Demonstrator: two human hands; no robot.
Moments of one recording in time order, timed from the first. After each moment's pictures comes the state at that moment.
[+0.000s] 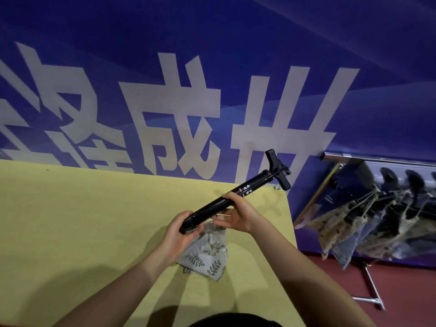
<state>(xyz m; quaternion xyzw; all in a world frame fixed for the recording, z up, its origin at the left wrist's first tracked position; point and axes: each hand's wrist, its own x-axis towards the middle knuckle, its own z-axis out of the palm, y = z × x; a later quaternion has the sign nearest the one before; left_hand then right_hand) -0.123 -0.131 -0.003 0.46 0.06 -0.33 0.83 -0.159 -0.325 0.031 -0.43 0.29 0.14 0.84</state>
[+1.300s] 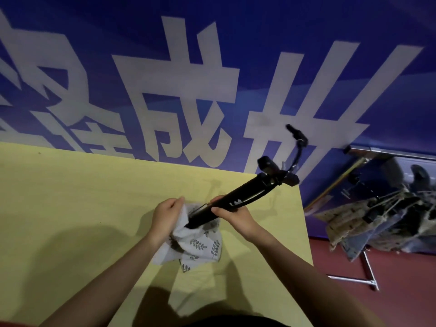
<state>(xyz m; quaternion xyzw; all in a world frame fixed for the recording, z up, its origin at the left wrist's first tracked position) -0.051 -0.104 -0.016 0.84 -0.05 -0.16 0.51 -0.146 -0.291 -0.006 -0.67 0.15 -0.02 0.73</state>
